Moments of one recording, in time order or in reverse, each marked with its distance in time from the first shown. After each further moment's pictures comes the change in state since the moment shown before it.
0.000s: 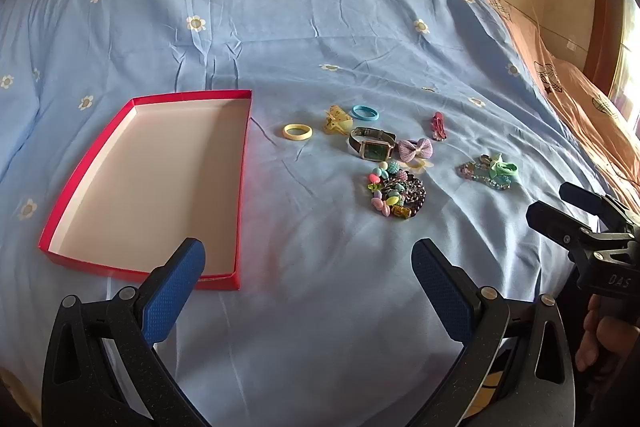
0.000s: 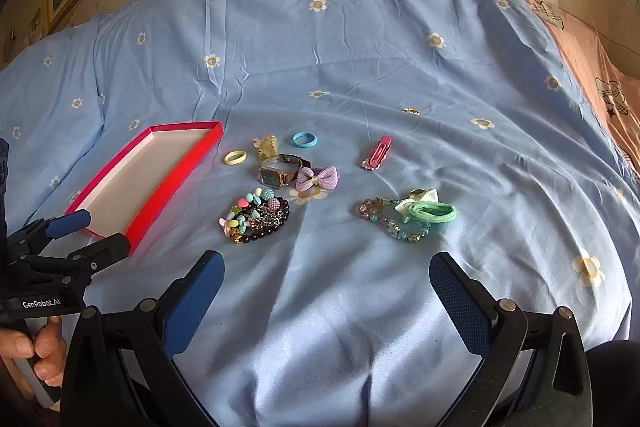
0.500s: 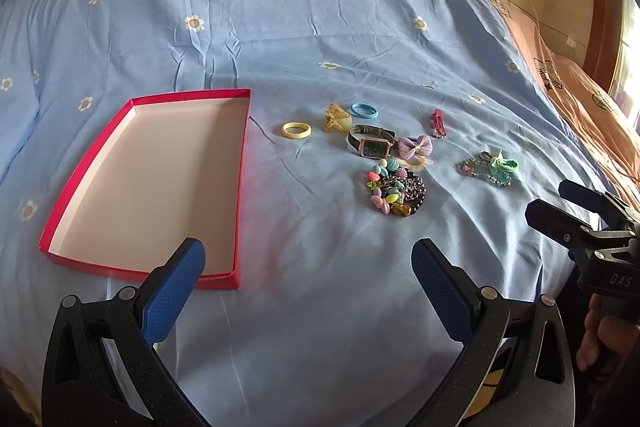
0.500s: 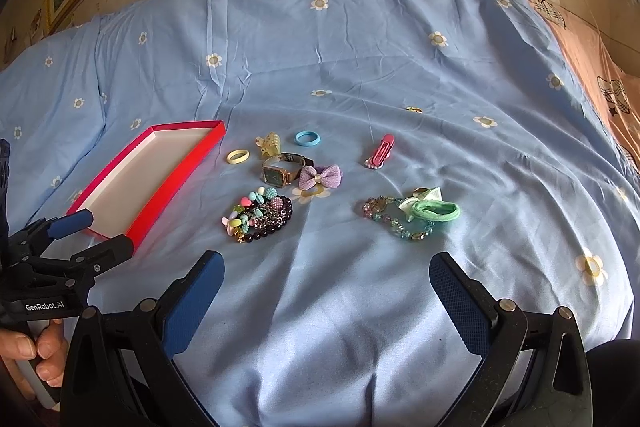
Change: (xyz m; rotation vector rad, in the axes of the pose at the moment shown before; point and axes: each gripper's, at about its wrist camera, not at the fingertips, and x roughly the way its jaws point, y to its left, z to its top) left arm 0.001 -0.002 -0.002 0.008 0.002 0.006; right arm 0.002 0.001 0.000 0.004 0.006 0.008
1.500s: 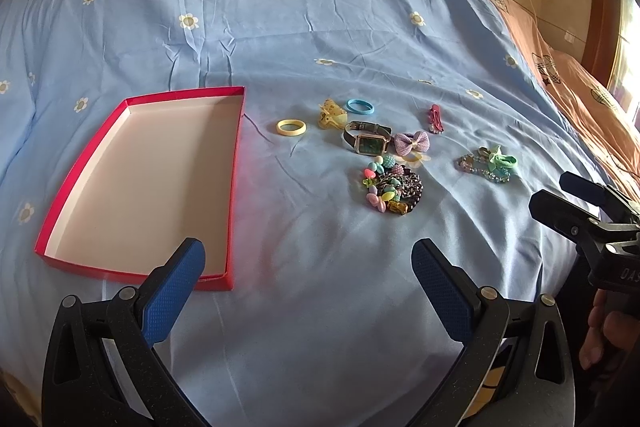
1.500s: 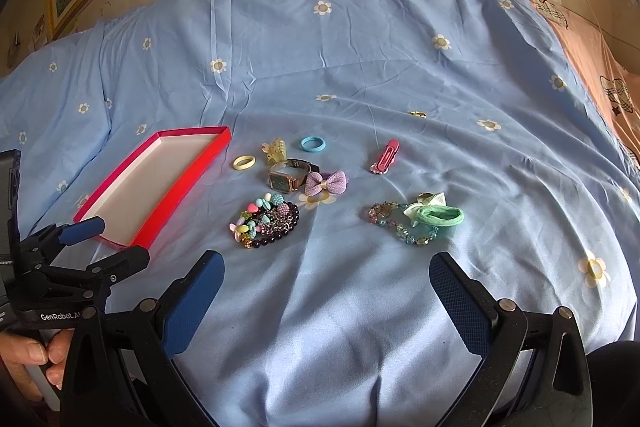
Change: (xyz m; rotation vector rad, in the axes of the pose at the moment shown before) left arm 0.000 -0.005 -0.003 0.013 0.010 -0.001; right arm -0.002 0.003 0.005 0.006 -0.006 0.018
